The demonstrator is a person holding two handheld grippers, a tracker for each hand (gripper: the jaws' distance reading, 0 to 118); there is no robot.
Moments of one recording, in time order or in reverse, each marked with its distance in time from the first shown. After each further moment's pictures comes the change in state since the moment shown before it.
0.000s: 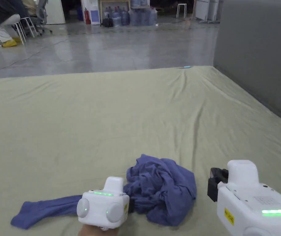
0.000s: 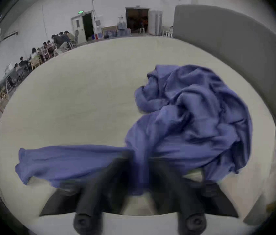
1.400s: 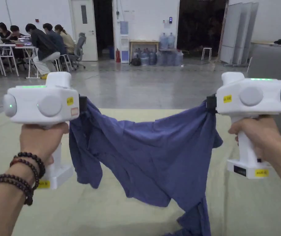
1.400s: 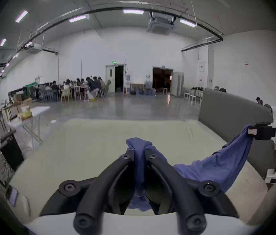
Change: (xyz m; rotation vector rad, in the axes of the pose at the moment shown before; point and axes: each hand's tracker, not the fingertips) left arm -0.197 0.265 0.245 0.568 0.182 0.143; right arm -0.064 0.321 -0.133 0.049 0.169 0.120
